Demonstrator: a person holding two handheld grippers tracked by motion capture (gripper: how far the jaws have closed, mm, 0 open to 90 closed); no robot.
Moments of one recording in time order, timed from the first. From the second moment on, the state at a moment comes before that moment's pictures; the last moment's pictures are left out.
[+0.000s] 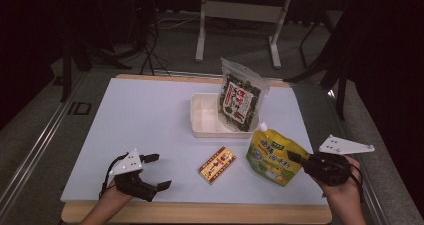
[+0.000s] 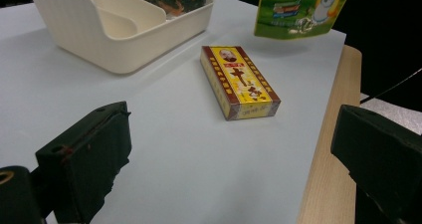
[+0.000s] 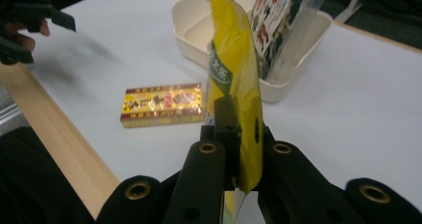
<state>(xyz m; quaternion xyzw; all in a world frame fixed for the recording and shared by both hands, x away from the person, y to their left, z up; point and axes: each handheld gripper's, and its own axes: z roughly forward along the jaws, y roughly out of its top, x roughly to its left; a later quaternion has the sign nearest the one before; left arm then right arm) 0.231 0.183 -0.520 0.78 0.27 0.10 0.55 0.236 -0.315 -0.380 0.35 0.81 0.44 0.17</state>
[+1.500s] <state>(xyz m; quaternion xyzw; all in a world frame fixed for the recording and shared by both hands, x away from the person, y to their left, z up) 0.229 0.190 -0.519 0.78 0.27 0.12 0.55 0.310 -0.218 -0.317 0.38 0.77 0.48 0.19</state>
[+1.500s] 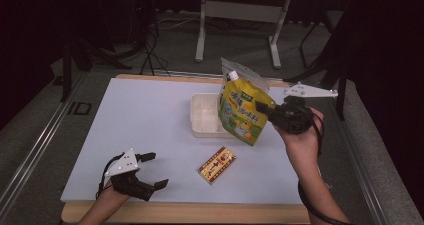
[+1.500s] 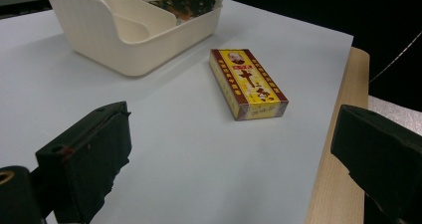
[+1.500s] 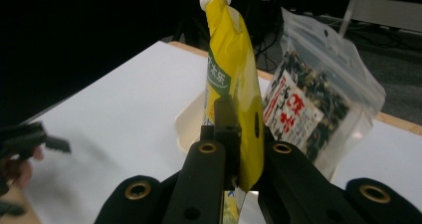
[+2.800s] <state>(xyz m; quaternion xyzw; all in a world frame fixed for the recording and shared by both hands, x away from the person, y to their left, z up) 0.226 0.194 -0.520 0.78 0.27 0.13 0.55 0.395 -0.140 -0.356 0.48 0.72 0.47 0.18</state>
